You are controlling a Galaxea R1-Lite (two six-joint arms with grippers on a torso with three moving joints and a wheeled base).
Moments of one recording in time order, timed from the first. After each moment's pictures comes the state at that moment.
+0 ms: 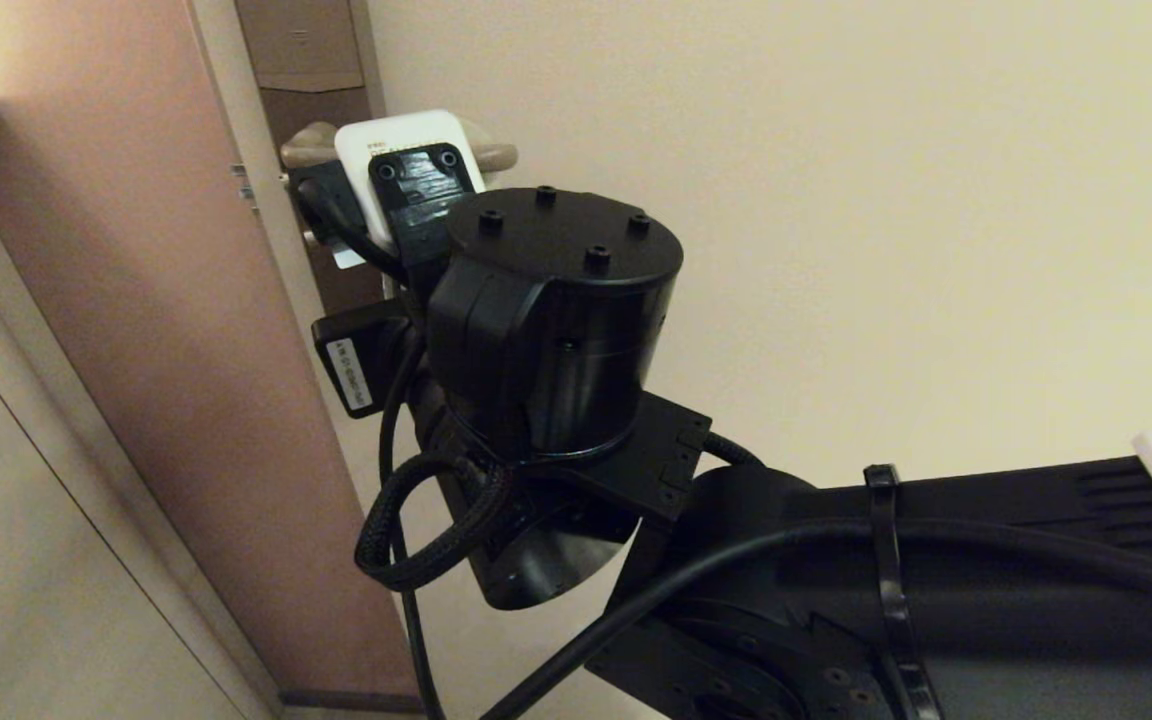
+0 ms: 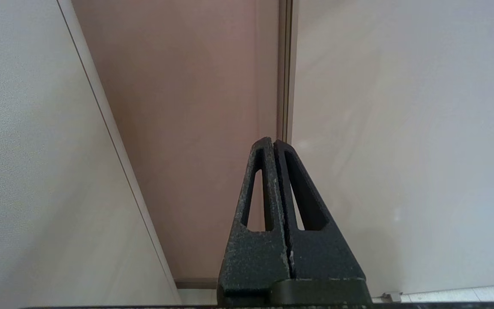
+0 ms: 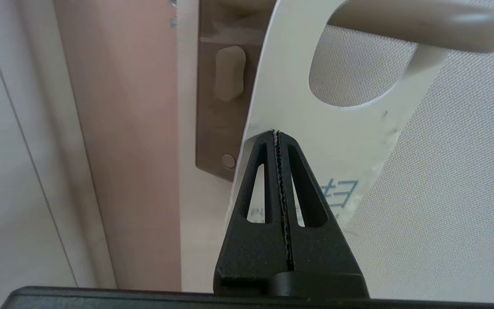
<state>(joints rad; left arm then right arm) 0.00 0.00 0.00 -0.07 -0.01 0.01 1.11 2.12 -1.59 -0.73 -0.59 -0.18</state>
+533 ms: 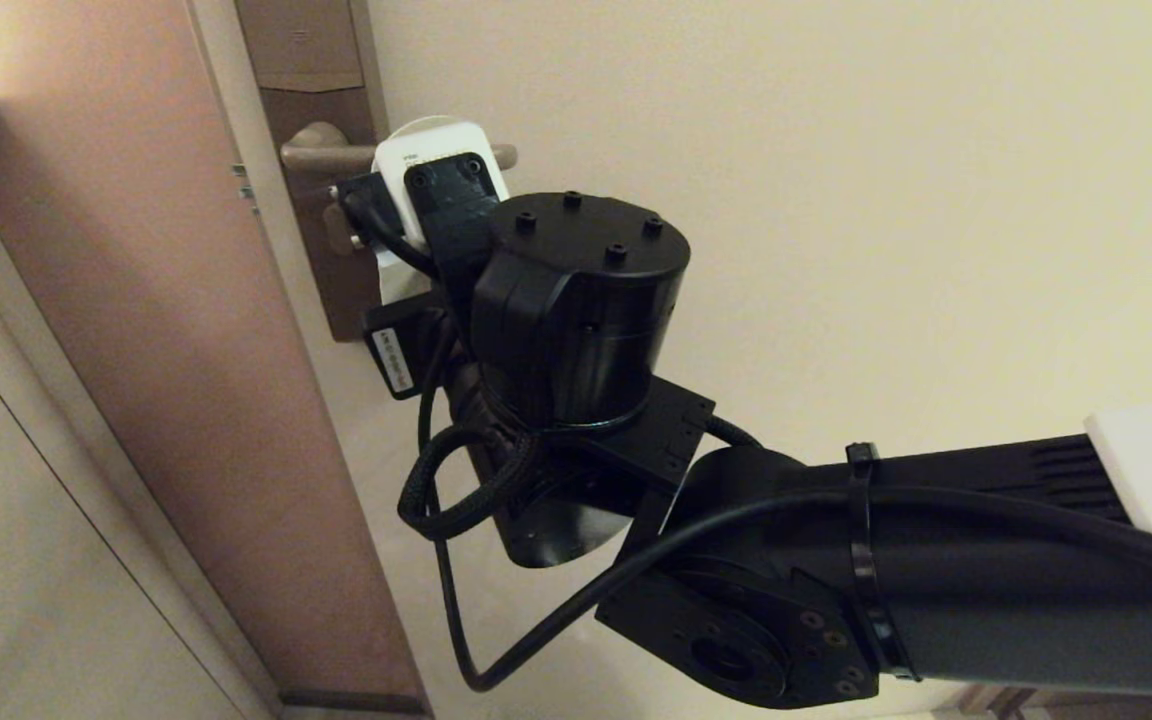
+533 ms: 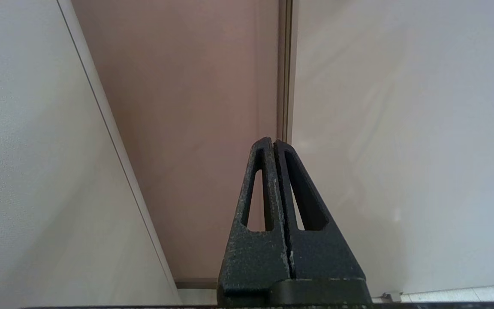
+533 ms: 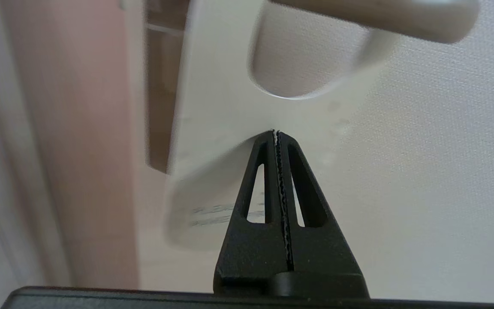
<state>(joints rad) 0.00 0.00 0.00 -0.07 -0.01 0.01 1.06 2.13 -1.59 -0.75 -0.61 -0.25</state>
